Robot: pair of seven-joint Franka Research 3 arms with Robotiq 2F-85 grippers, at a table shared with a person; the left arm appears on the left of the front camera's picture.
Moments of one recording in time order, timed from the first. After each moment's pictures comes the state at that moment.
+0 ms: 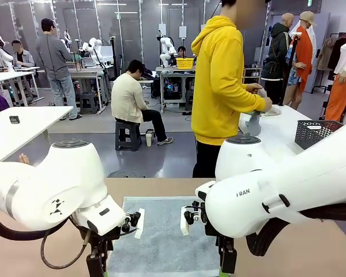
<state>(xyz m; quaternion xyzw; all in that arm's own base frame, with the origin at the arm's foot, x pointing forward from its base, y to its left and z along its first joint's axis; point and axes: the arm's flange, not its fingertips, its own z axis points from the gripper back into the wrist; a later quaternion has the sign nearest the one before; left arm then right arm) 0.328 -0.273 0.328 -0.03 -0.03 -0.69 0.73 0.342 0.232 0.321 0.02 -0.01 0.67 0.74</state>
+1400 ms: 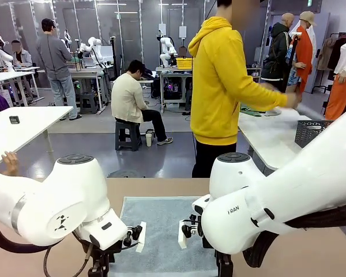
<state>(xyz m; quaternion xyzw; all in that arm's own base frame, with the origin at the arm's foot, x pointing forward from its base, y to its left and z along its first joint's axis) 0.321 -0.276 0.298 -0.04 -0.02 -0.69 0.72 0.346 0.238 0.282 0.01 0.01 0.67 0.74</state>
